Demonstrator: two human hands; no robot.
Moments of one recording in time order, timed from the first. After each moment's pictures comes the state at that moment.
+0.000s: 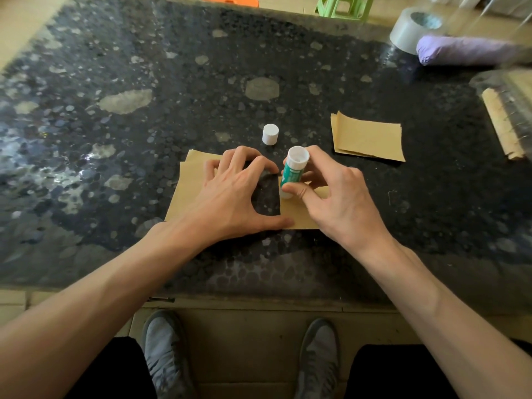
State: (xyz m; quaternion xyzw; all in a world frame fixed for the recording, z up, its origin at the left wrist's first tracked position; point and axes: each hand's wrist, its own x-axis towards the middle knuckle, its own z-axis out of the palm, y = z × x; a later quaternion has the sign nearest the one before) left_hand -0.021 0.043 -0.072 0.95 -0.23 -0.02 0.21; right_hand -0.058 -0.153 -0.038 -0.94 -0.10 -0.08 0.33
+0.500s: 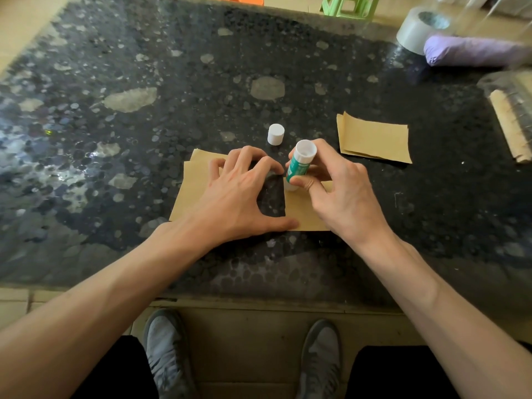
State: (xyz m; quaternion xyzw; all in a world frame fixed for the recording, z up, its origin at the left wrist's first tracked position) left_hand -0.023 0.044 -0.070 0.95 -0.23 0.00 0.21; right_hand -0.046 -0.152 -0.042 -0.93 -0.10 -0.09 0.34
